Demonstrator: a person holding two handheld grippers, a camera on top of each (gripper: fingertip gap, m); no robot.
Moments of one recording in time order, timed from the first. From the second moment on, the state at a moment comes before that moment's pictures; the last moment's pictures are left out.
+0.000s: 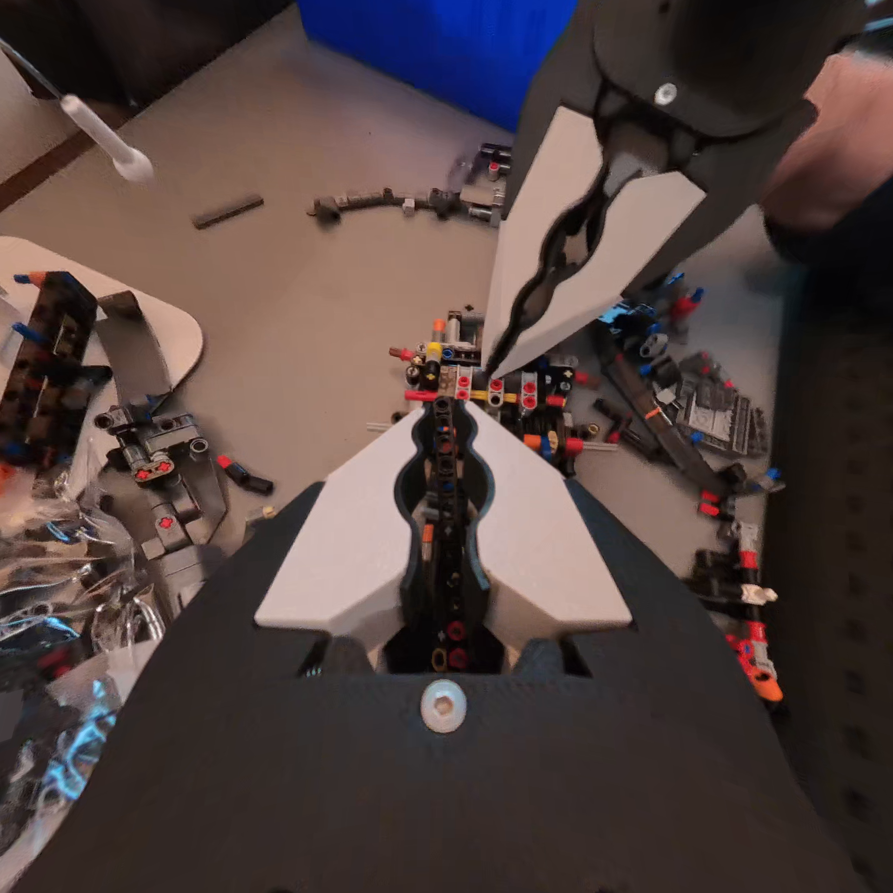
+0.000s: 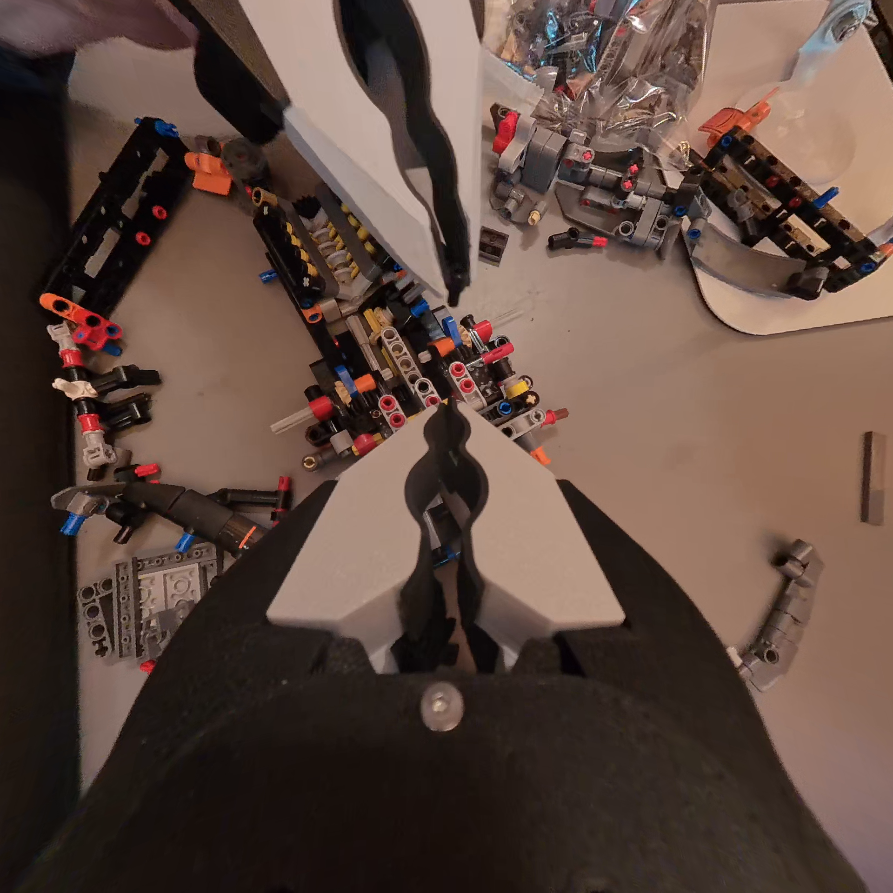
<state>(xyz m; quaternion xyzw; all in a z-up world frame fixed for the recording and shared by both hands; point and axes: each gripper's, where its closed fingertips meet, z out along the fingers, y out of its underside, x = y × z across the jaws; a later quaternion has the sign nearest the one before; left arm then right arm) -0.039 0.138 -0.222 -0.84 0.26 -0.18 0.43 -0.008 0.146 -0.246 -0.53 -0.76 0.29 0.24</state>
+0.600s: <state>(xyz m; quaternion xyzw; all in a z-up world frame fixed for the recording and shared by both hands) -0.060 0.125 -0.223 -0.87 0.27 -0.17 0.37 -0.003 0.146 -0.241 -0.52 -0.77 0.29 0.25</state>
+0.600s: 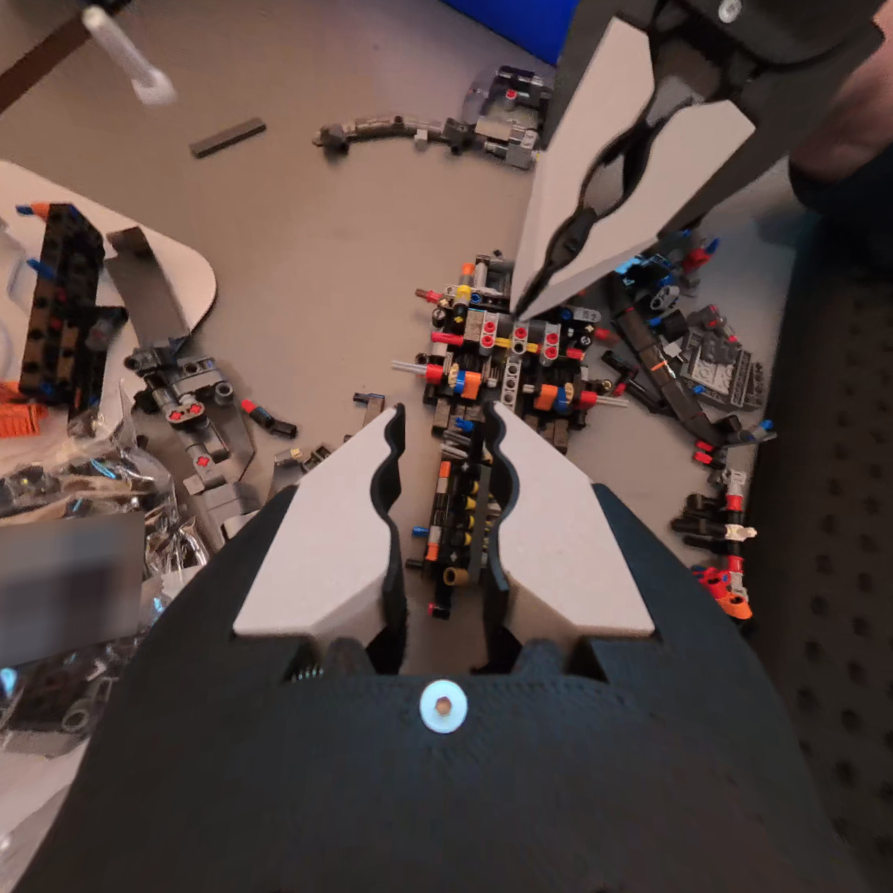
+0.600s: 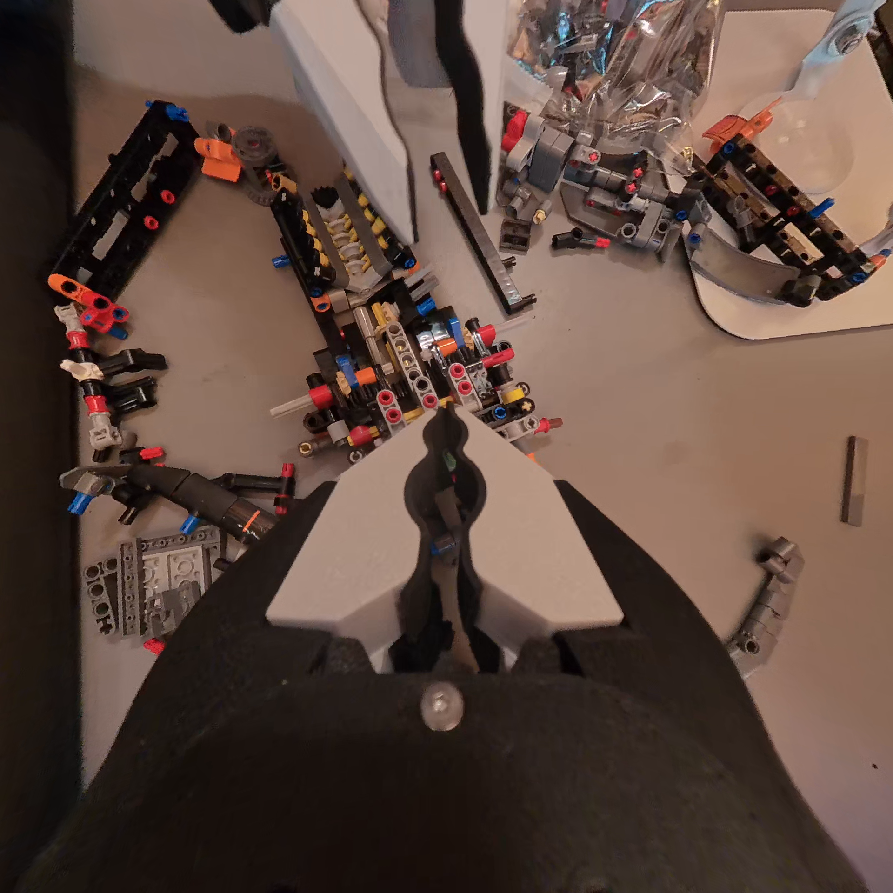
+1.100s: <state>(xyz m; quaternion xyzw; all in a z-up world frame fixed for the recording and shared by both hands) -0.076 0.094 -0.242 -0.90 0.29 -0.17 0.27 -0.006 0.122 -0.235 -0.48 -0.78 0.32 0.24</state>
